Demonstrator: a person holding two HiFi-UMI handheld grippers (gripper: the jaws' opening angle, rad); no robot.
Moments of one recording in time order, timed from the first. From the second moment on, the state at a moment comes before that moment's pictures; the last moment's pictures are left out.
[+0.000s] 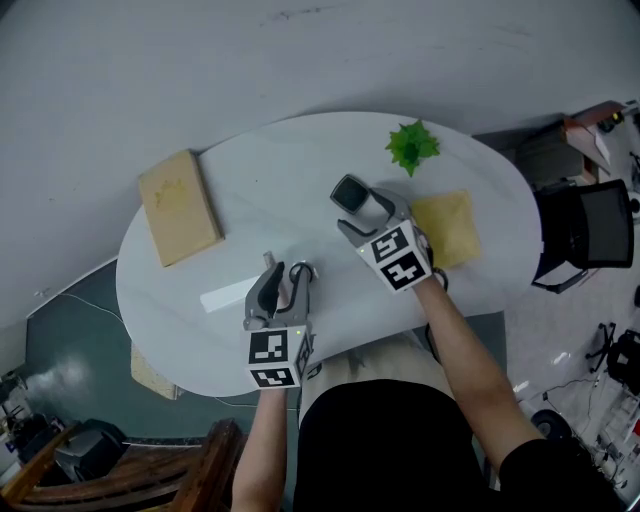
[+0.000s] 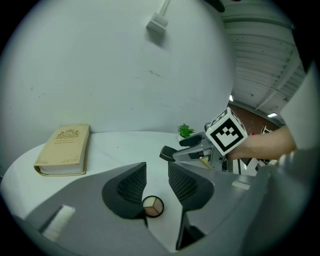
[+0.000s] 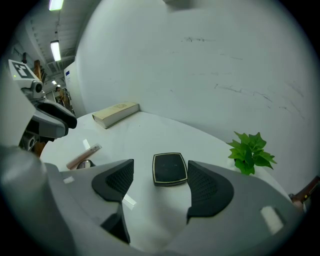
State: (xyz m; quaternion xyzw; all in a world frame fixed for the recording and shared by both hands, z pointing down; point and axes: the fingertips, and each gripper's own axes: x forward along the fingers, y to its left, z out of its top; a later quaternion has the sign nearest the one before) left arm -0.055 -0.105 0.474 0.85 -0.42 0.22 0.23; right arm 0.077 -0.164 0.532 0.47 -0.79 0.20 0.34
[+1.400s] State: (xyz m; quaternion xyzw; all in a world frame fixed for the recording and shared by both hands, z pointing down) left arm -0.077 -0.099 0.482 0.83 -0.44 0.24 0.24; right arm 0.079 -0.198 0.579 0.42 -0.79 0.20 0.40
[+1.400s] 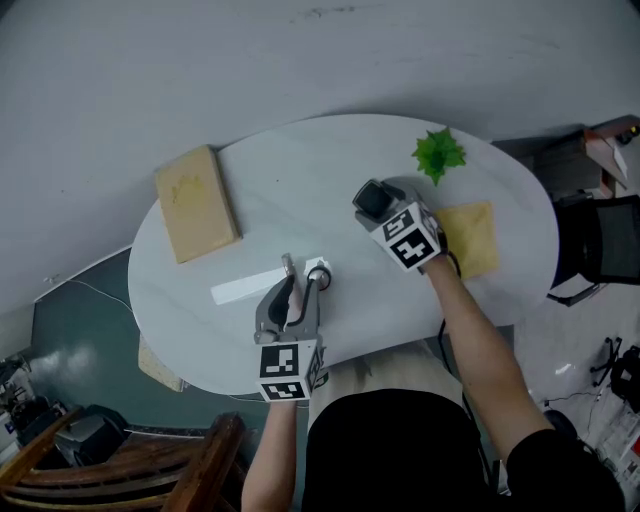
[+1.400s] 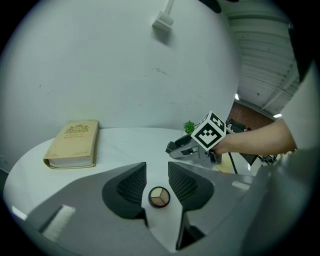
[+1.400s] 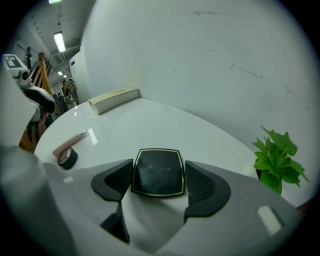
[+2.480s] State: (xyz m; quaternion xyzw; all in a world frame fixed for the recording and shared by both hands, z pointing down) left arm -0.091 -0.080 0.475 0.83 -0.46 0.22 0.23; right arm 0.044 -0.139 0.559 0.40 -0.81 0.20 0.38
